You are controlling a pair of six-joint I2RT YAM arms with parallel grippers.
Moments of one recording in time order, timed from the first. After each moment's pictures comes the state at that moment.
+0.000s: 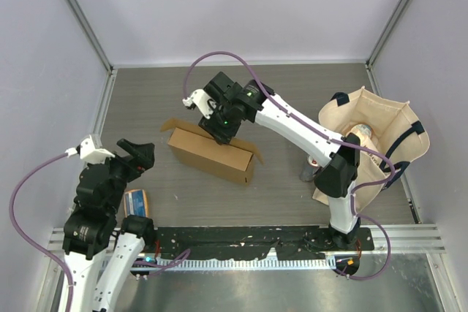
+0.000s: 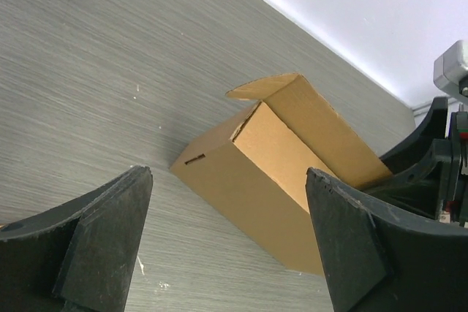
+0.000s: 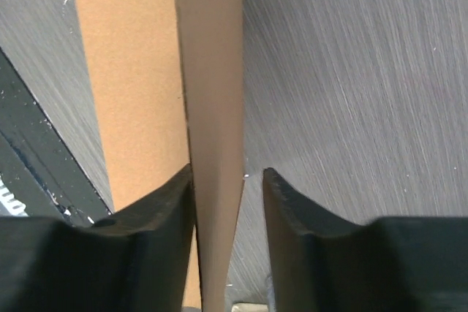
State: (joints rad) left arm -0.21 0.31 0.82 -0.75 -0.21 -0.67; right arm 0.91 1.96 2.09 -1.15 -0.14 -0.24
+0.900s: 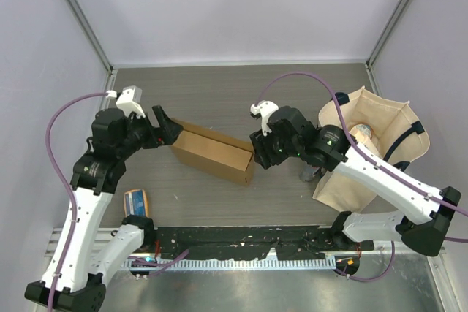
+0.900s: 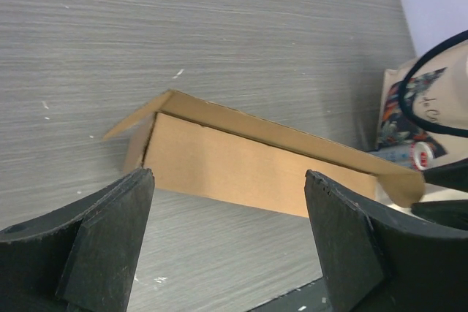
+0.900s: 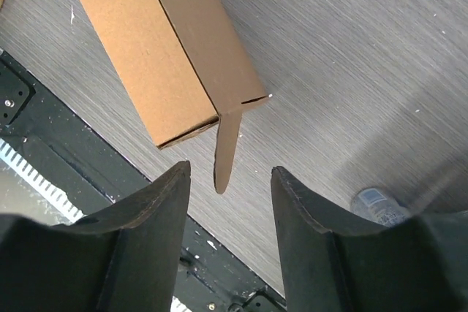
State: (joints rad) left arm -0.21 0.81 1.08 -0.68 0.19 -0.40; right arm 0.91 1.23 1.31 -0.88 0.05 0.21
